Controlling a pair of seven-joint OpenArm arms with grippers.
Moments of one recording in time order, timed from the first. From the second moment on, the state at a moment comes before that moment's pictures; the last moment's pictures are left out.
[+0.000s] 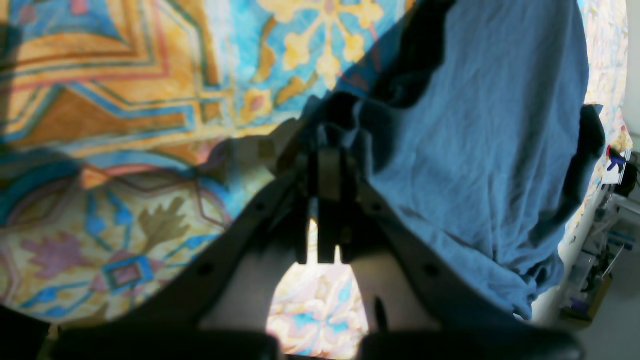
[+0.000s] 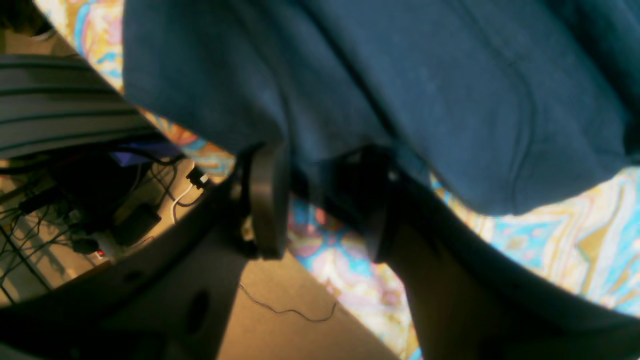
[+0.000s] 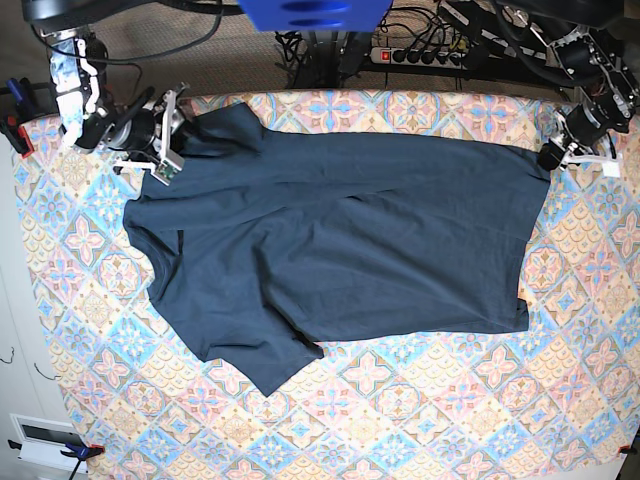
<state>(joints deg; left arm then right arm) 12.3 -15.7 -49.7 79.7 -55.6 -8.9 67.2 -20.8 32.7 2.3 102.8 32.5 40.9 -56.8</state>
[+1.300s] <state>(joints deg) 18.8 -15.9 -43.0 98.5 -56.5 -9.1 67.3 -24.4 34.7 10.9 108.2 33.0 40.9 -56.6</state>
